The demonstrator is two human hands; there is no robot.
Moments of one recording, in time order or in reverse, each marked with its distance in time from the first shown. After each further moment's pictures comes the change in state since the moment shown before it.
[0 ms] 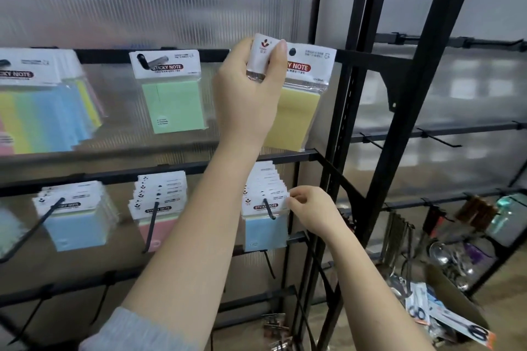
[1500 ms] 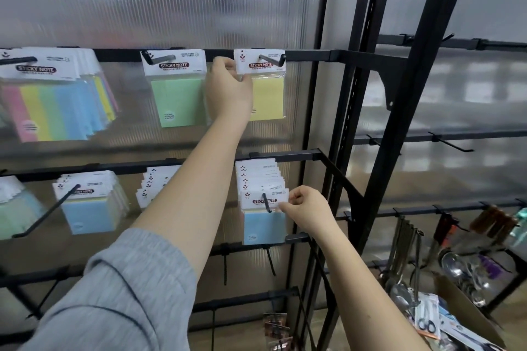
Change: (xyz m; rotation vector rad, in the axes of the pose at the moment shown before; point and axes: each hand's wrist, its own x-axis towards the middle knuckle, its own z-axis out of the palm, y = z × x) left_hand 0.030 -0.065 0.009 0.436 0.047 -0.452; right_hand -0.005 0.005 0.006 0.119 -0.015 0.032
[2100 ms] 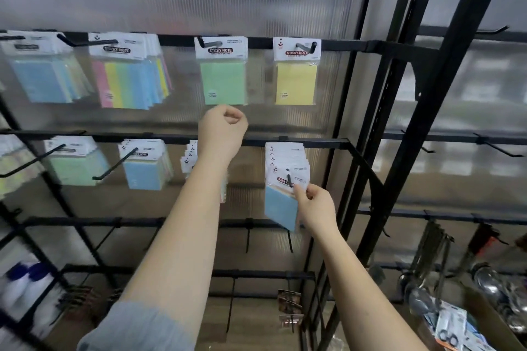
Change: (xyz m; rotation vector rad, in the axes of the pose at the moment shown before) left_hand -0.071 -0.046 -0.089 0.143 -0.120 -0.134; right_hand -0.038 0.001 0.028 0.147 0.048 -0.042
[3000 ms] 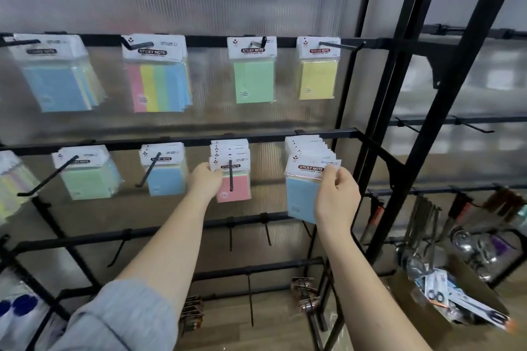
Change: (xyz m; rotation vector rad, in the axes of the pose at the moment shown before) left_hand 0.025 -0.150 -0.052 0.153 -0.296 -0.308; right_hand -0.078 -0.078 0.056 0.206 0.566 -0.004
